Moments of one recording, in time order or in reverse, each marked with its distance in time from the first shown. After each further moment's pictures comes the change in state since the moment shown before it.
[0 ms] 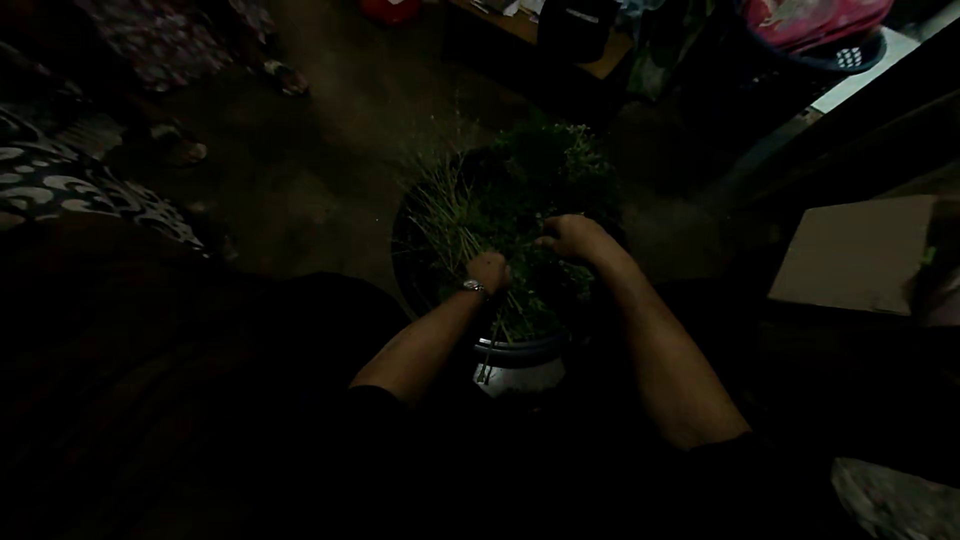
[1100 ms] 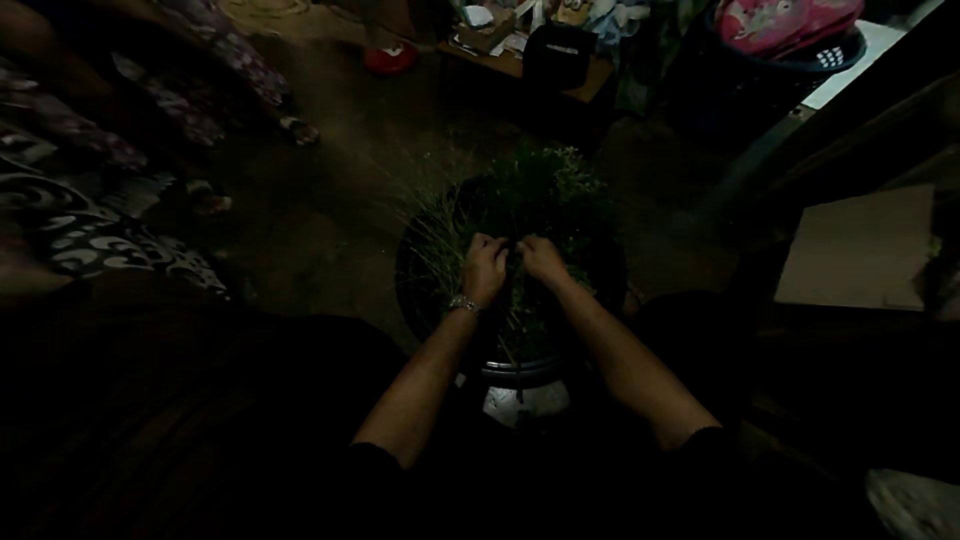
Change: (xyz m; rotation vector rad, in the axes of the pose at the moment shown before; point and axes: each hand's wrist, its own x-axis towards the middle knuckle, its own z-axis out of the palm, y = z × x) left_hand -0.026 0.014 -0.041 -0.409 0.585 0.239; right_hand 0.034 -0.011 0.046 0.650 0.252 0.012
